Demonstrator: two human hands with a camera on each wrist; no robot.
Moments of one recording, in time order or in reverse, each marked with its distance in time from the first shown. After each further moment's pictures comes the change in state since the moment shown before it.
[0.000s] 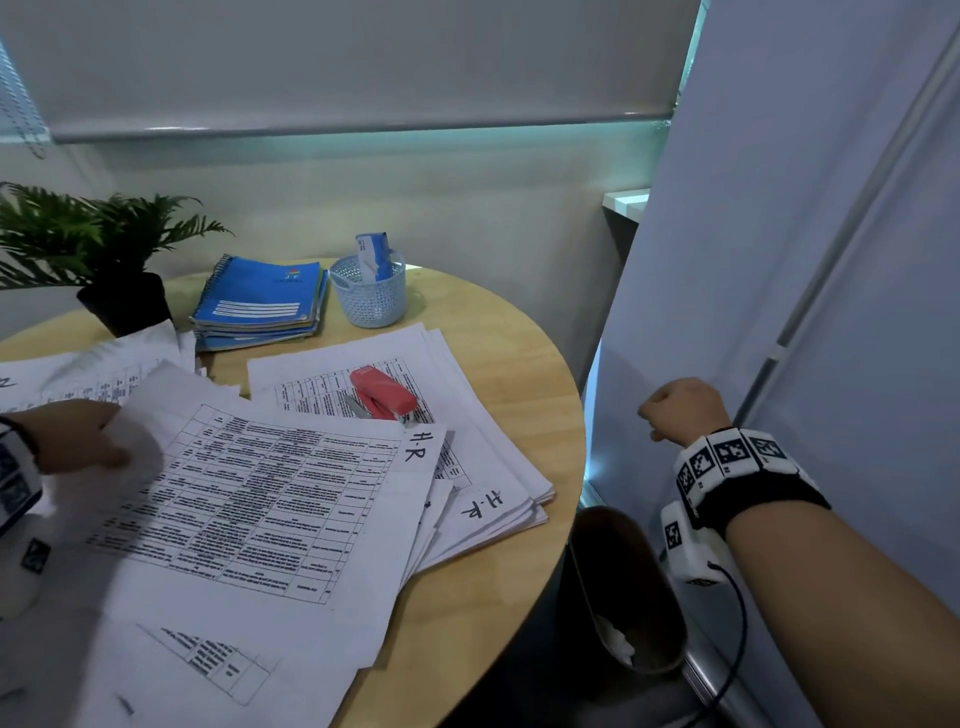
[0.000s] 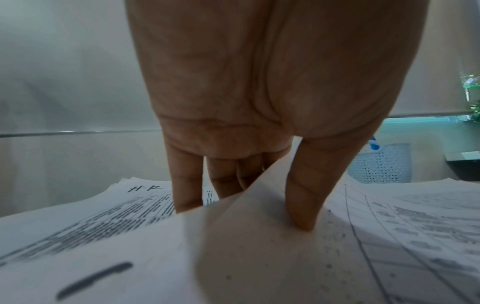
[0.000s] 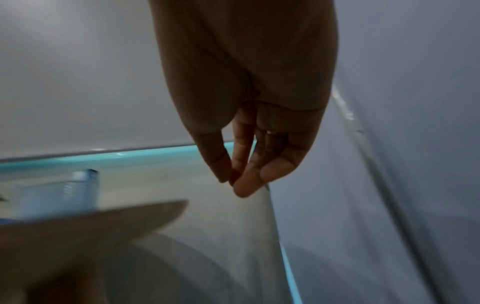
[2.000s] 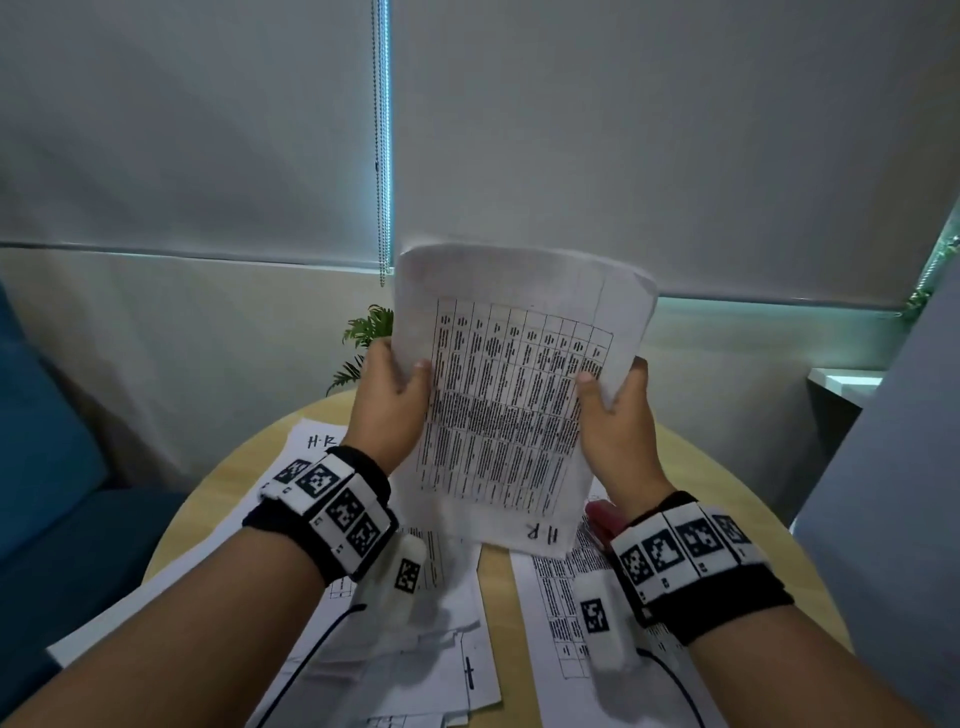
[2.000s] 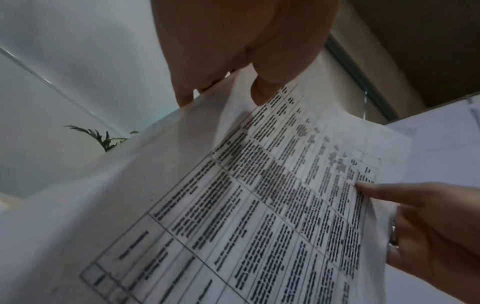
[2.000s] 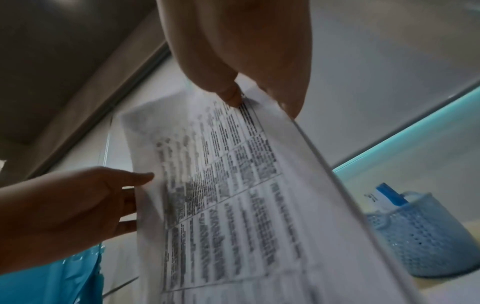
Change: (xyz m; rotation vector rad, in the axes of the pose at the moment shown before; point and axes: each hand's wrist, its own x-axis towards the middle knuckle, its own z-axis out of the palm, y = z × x) left_hand -0.132 0.046 -0.104 -1.320 0.851 0.231; right_hand -0.146 -0.335 0.060 0.970 0.053 -0.733
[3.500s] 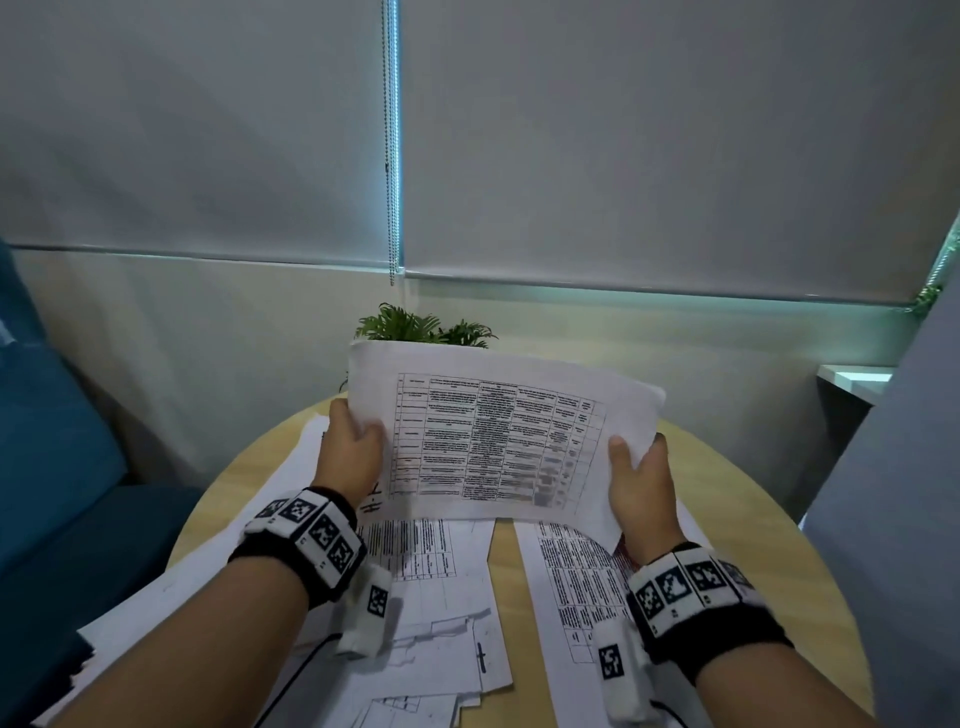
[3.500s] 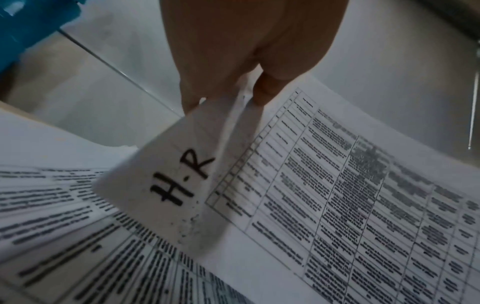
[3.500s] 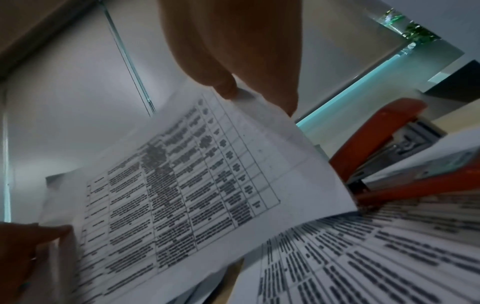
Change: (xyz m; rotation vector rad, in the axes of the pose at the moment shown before) left_hand -0.013 -0.066 -0.032 0.069 0.080 -0.280; right_hand -0.029 0.065 -0.020 0.001 0.085 0.263
